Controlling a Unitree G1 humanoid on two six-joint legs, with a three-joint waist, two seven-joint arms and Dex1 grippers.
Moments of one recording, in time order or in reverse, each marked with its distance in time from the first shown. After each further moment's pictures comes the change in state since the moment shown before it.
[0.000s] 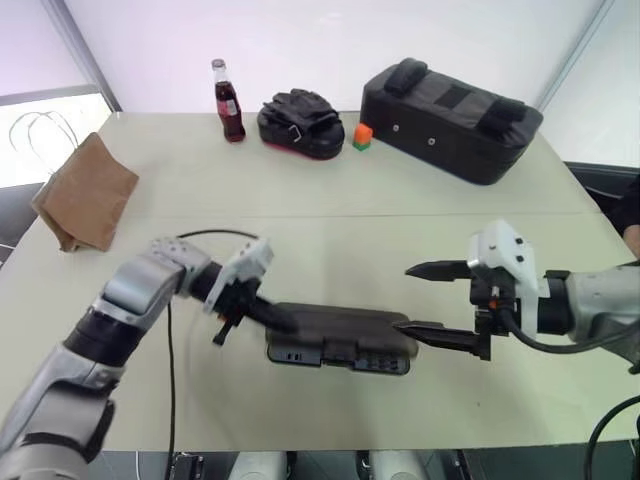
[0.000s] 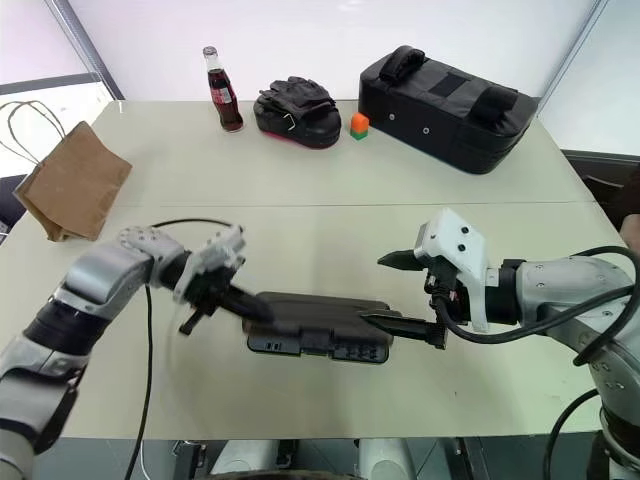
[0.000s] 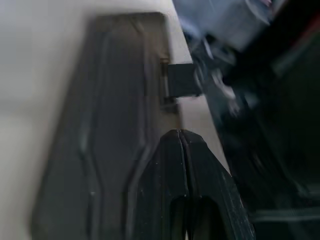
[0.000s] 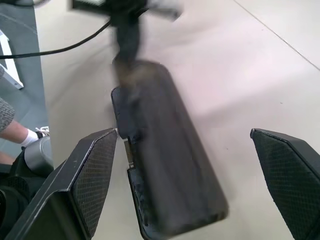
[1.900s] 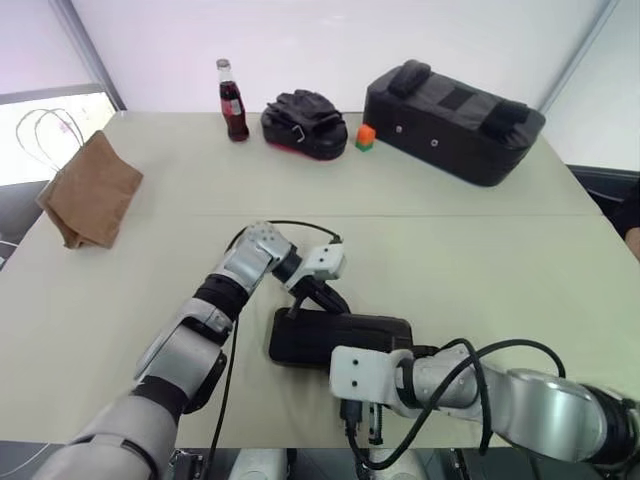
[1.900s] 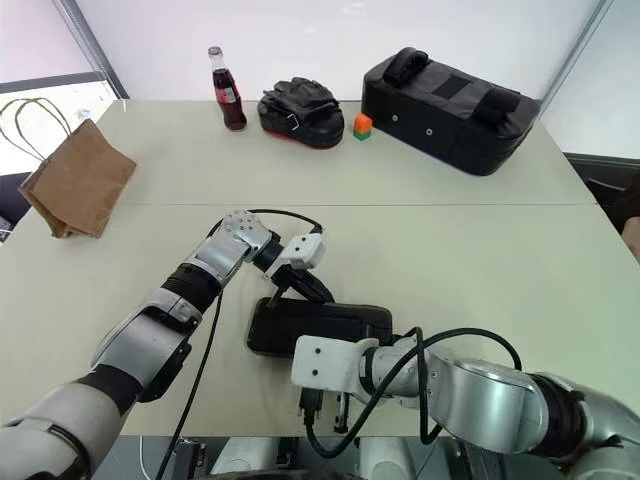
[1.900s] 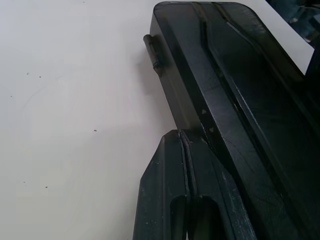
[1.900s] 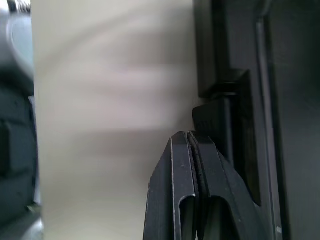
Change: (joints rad) left arm -0.330 -0.580 0.018 0.801 0.503 -0.670 -0.005; right arm -0.268 0.060 1.211 -0.166 -0.465 0.037 -0.540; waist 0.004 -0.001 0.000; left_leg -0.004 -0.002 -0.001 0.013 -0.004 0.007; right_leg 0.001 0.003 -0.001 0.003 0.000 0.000
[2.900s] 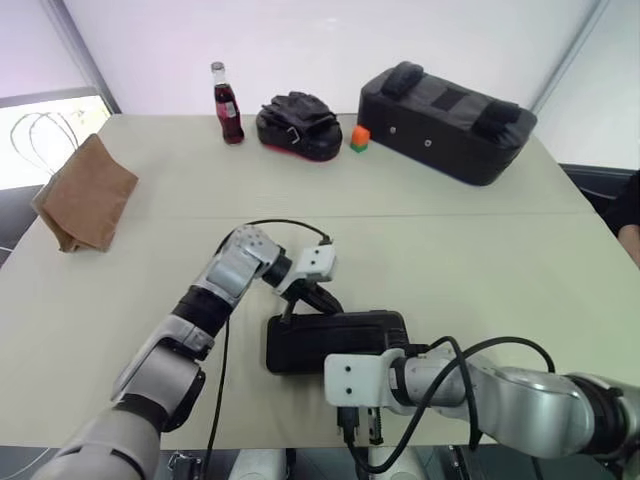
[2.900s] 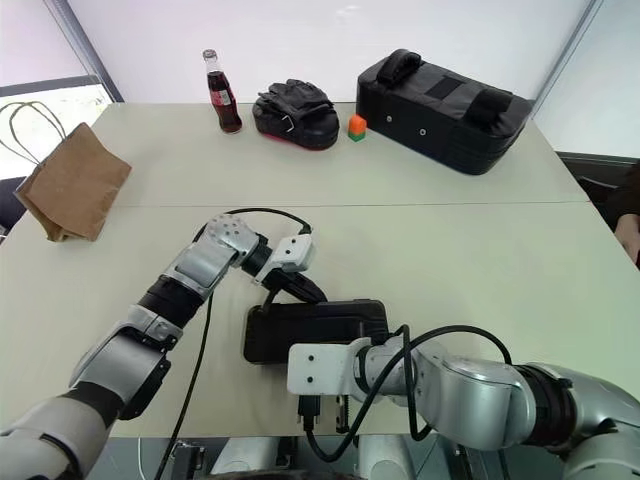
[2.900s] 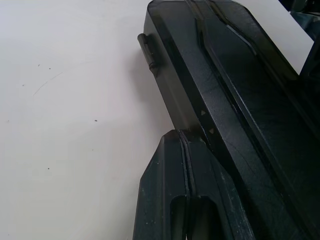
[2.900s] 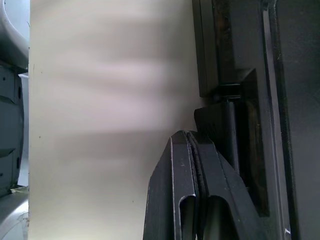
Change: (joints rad) left arm 0.107 0.078 -0.014 -0.270 -0.018 0.186 0.064; right arm -0.073 0.031 0.098 0.036 -0.072 0.007 0.033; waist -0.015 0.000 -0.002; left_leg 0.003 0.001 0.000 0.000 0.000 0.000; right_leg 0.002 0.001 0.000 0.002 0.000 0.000
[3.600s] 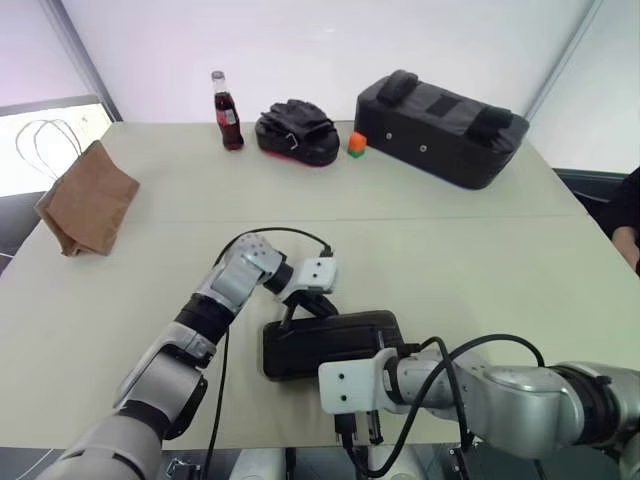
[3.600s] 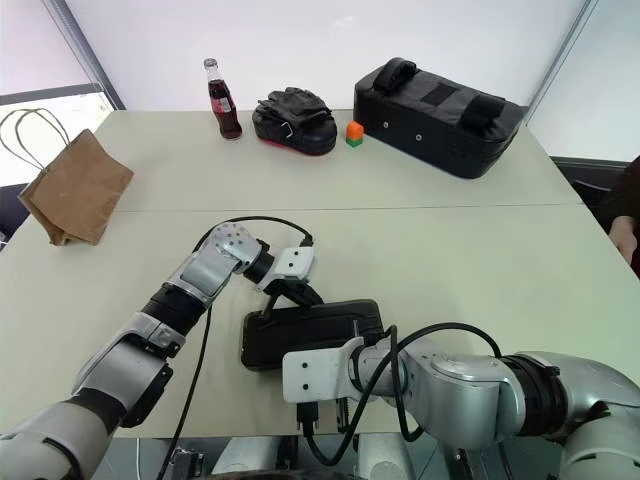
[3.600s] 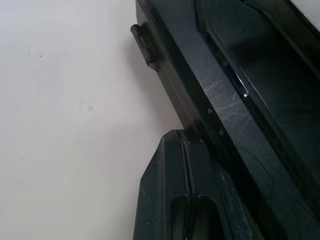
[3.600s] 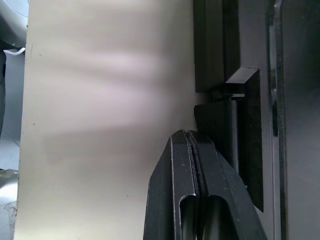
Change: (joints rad) left arm 0.047 -0.020 0.000 0.016 0.111 -0.095 0.036; right arm -0.086 0.001 0.117 0.015 -0.054 0.002 -0.001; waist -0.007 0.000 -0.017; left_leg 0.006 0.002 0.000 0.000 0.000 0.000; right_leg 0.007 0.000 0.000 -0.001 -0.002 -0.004
